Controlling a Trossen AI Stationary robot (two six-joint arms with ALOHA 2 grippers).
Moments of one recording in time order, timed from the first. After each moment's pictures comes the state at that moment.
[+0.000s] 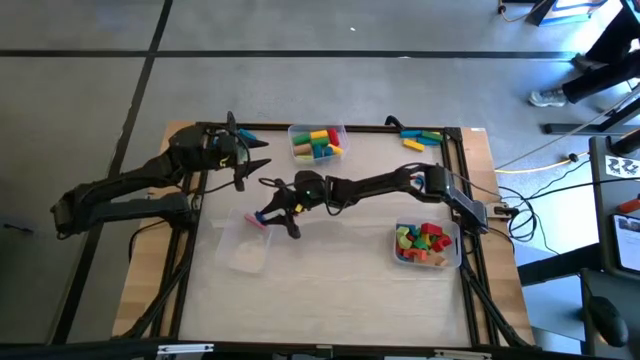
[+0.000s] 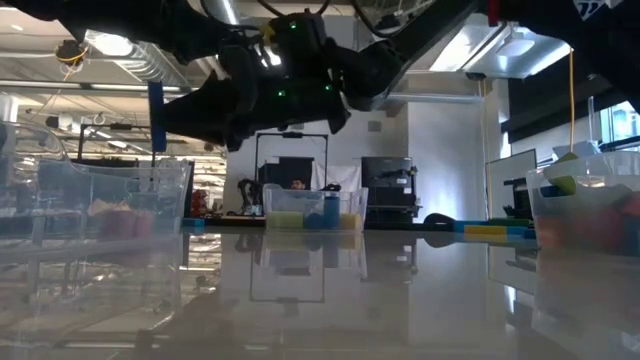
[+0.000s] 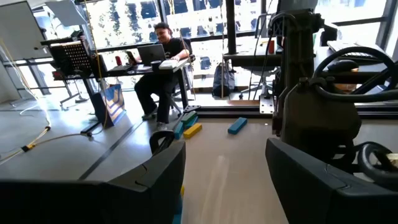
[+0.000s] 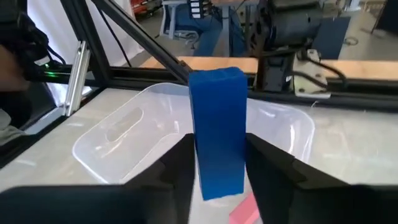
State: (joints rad) left arm 0.49 0.72 0.58 0.06 0.22 0.16; right arm -0.07 2.29 1.59 0.47 -0.44 -0.01
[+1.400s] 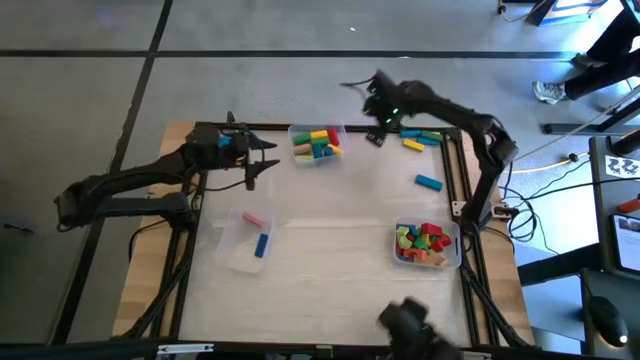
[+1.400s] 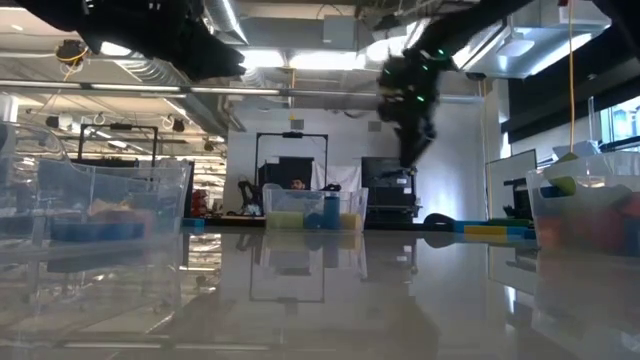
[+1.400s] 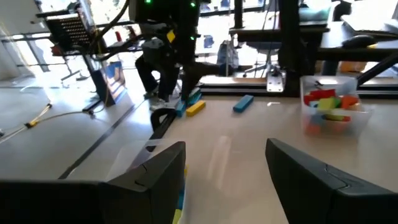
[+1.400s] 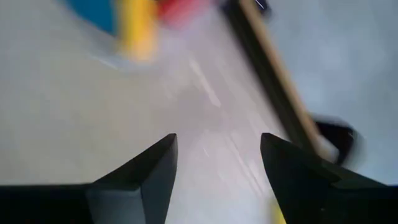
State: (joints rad) left arm 0.49 0.85 0.58 0.09 0.20 0.17; right arm -0.75 1.82 1.59 -0.98 -0.04 -0.26
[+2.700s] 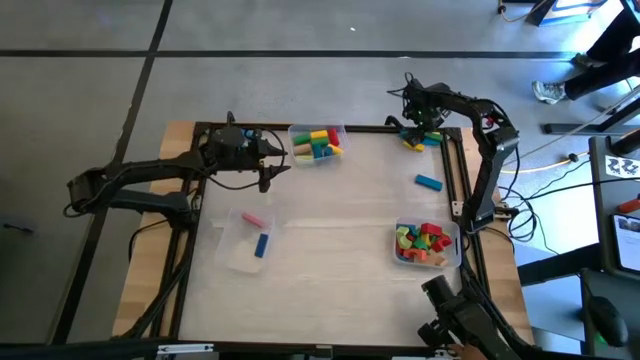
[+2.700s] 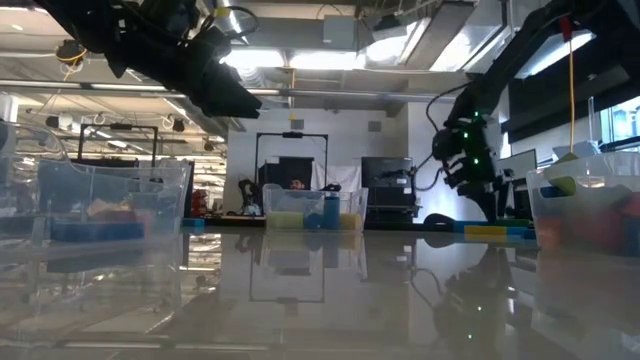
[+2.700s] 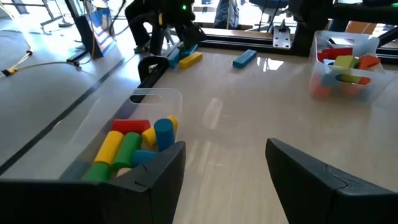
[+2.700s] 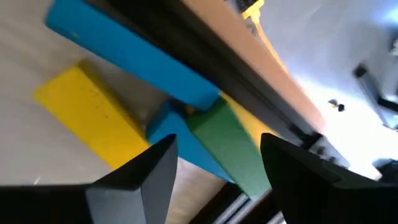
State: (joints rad) left arm 0.49 1.07 0.58 0.14 0.19 0.13; right arm -1.13 1.94 1.35 -0.96 0.26 -0.27
